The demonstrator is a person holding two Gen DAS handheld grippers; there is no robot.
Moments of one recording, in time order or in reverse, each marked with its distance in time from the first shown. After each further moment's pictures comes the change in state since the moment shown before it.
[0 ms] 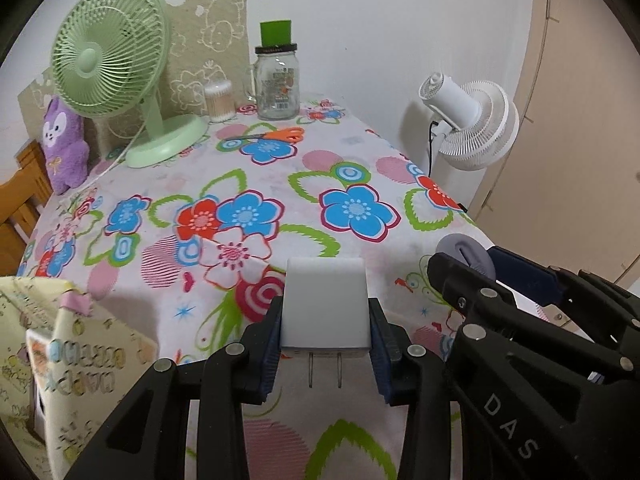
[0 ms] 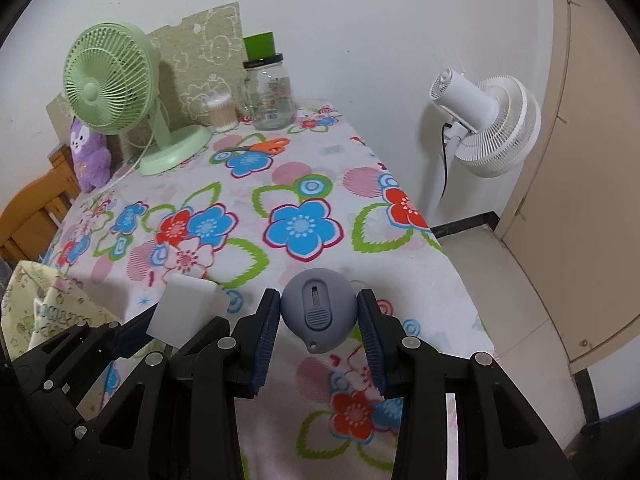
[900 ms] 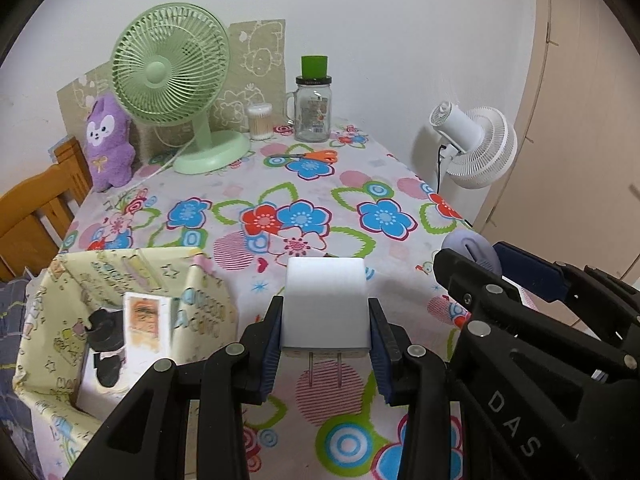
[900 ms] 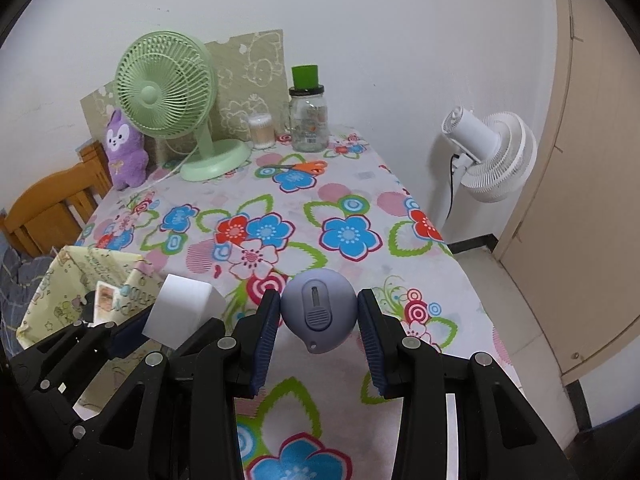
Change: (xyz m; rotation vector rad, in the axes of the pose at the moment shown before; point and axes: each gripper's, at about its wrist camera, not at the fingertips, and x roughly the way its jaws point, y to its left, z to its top) left arm -0.075 0.041 -0.024 -0.026 -0.066 0.026; right arm -0.070 0.059 -0.015 -0.056 -0.073 -0.008
